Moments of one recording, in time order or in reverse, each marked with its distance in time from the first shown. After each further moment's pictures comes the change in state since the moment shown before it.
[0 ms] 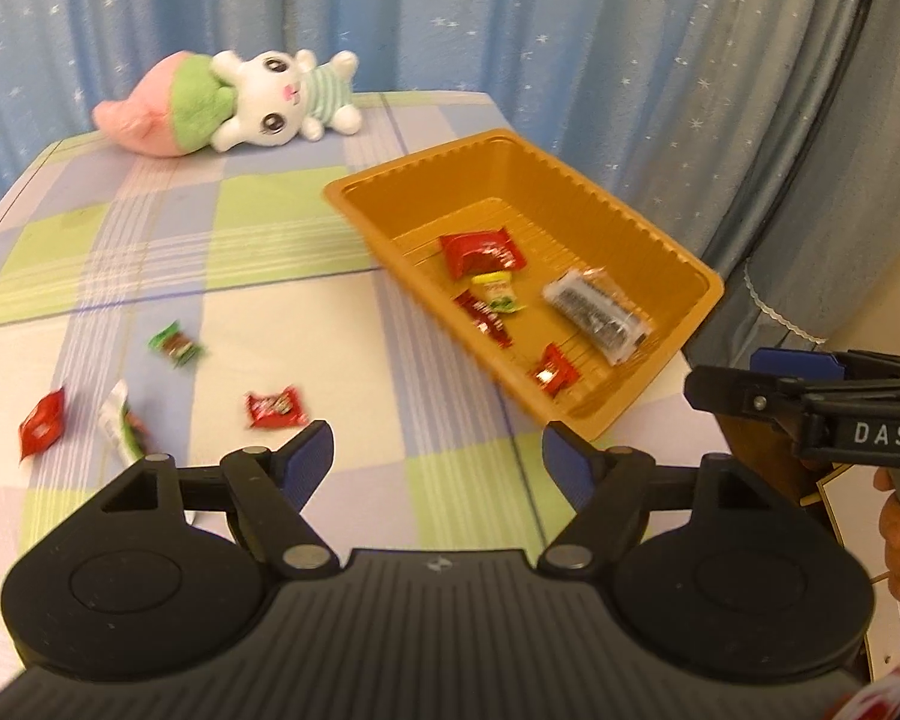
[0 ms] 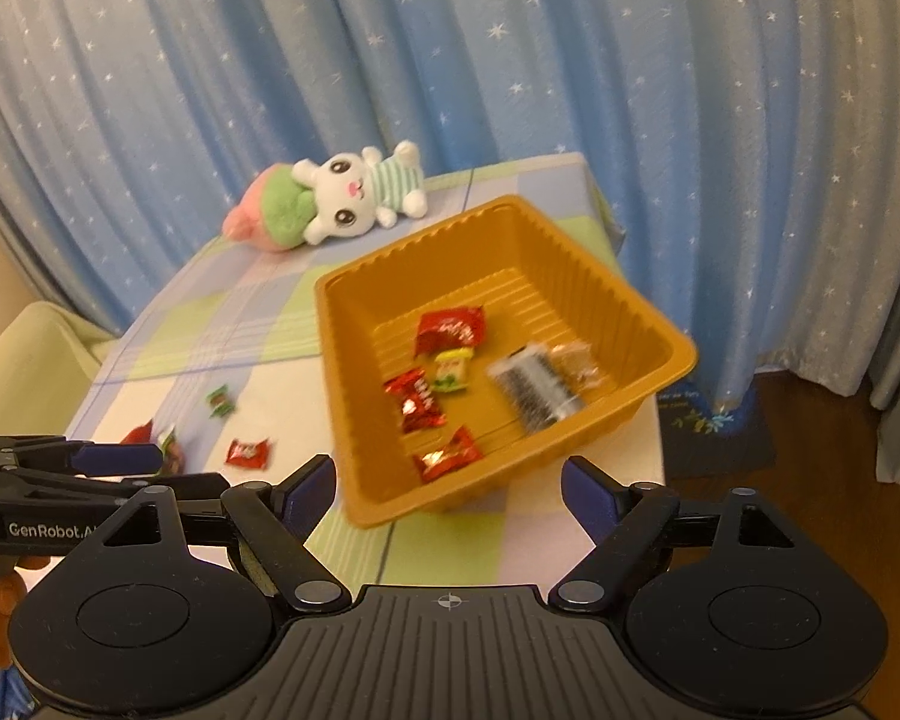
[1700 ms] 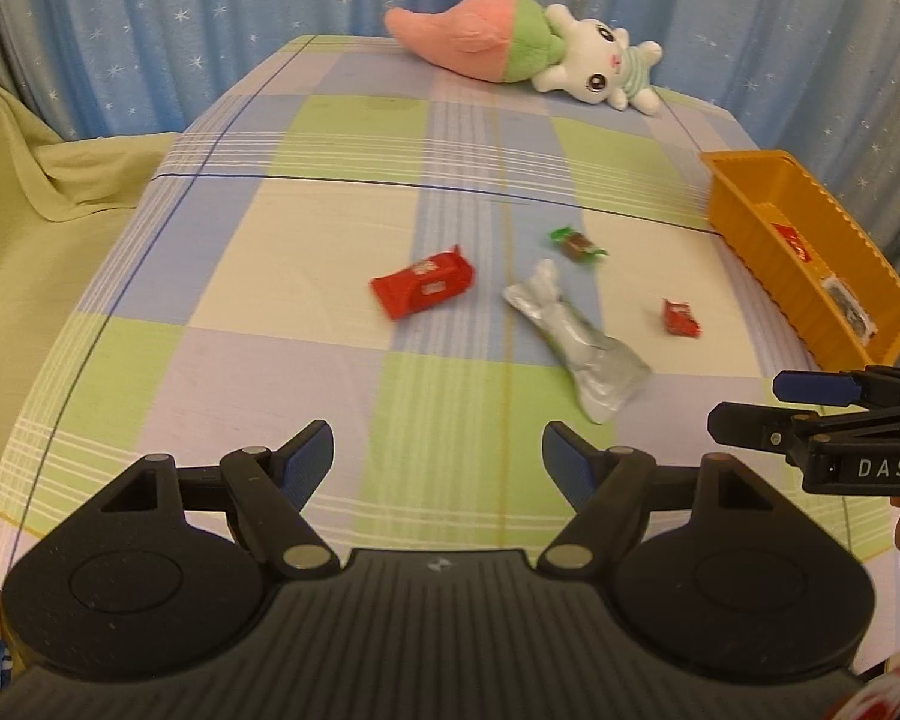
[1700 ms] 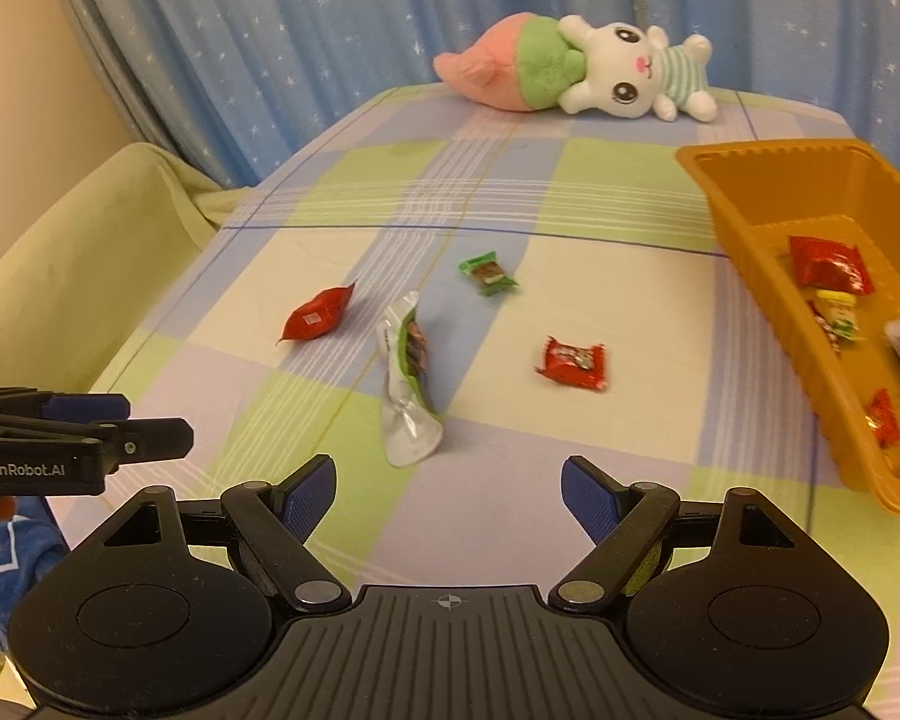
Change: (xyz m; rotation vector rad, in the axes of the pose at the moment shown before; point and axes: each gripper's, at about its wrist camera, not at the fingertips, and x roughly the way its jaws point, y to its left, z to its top) left arm -0.062 0.227 -0.080 -0.226 0.034 0.201; right arm 0.123 0.209 -0.044 -0.207 0.195 0.140
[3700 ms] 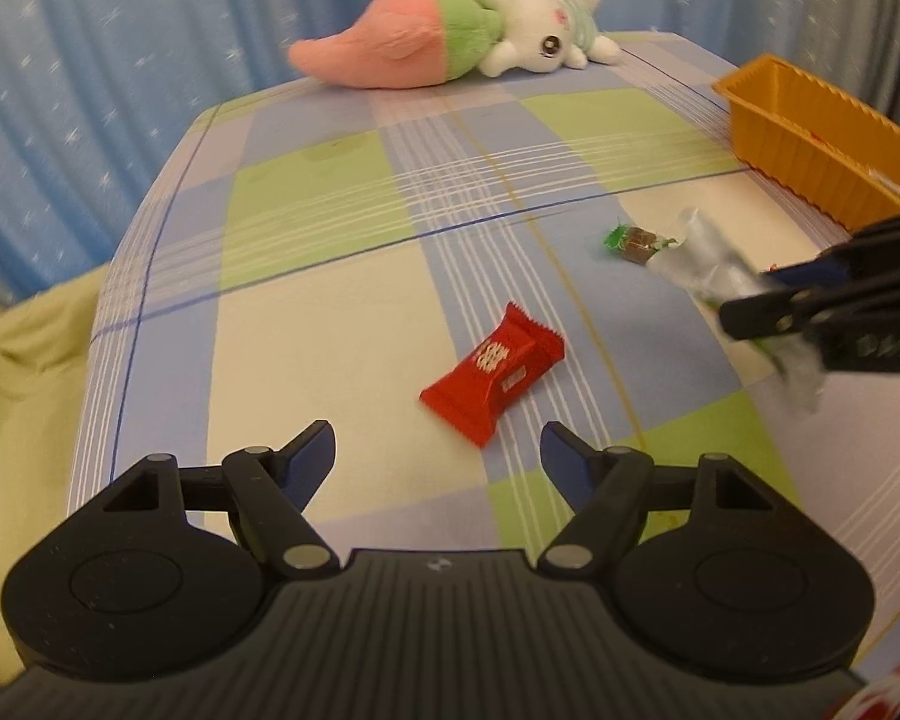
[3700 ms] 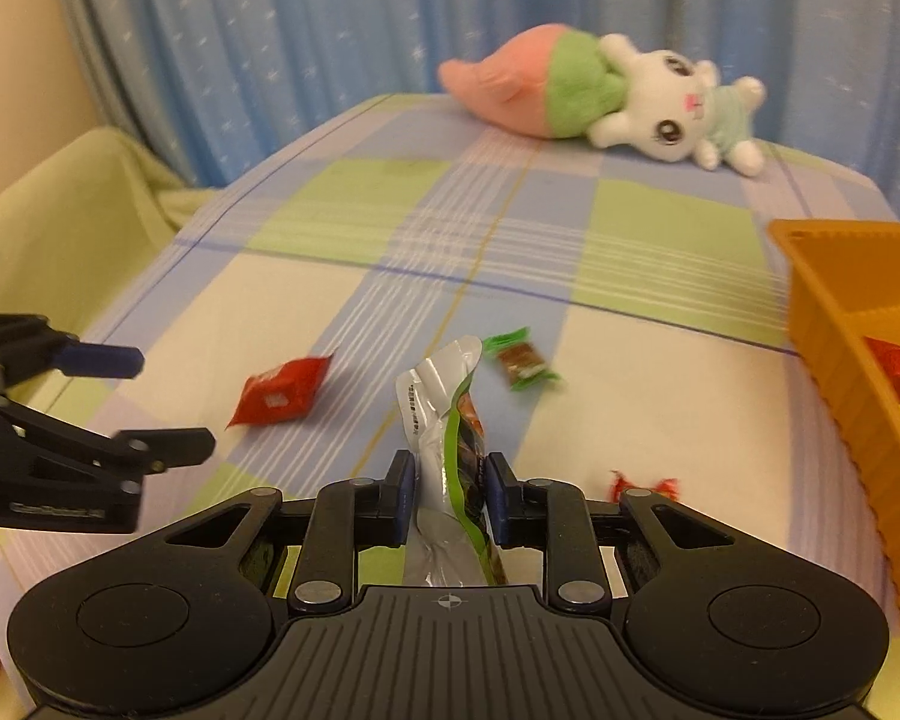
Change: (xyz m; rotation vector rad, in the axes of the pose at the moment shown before) left arm 0.095 0.024 0.051 0.385 -0.047 -0.022; right arm 0.082 0.022 0.046 -0.054 -0.046 -0.111
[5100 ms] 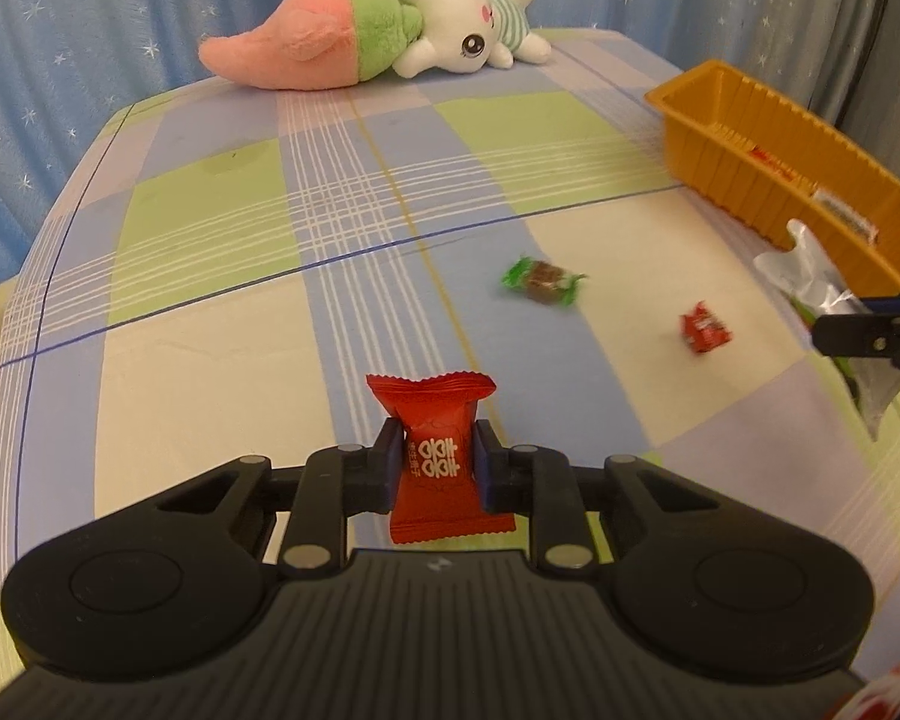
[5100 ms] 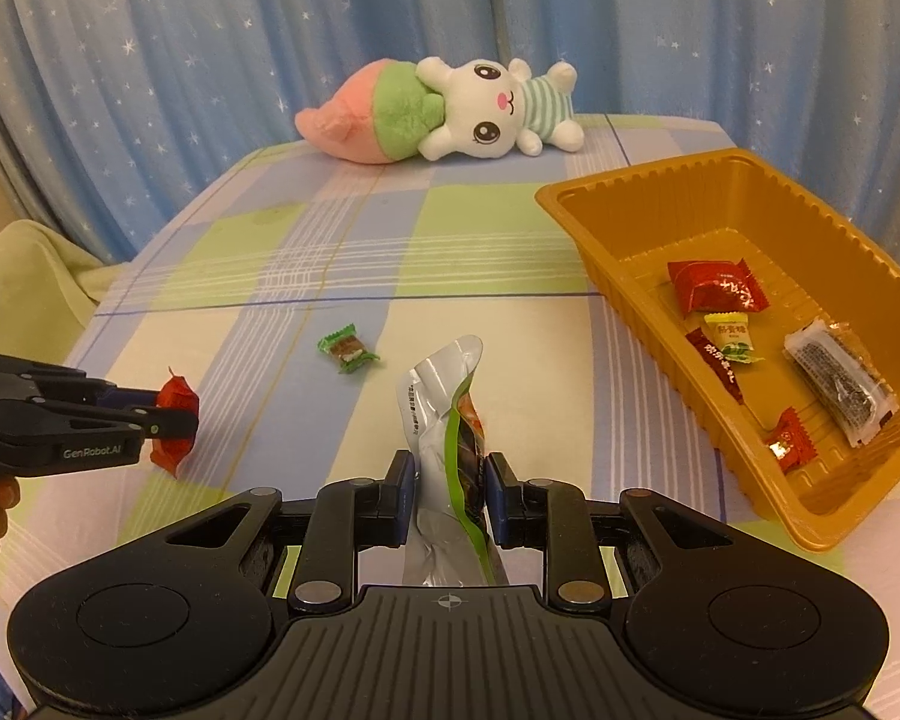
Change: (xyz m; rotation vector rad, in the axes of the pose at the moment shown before) left arm 0.010 -0.033 0.031 -0.026 0.028 -0.142; right arm -0.072 -0.062 -0.029 0.185 -0.052 -0.110
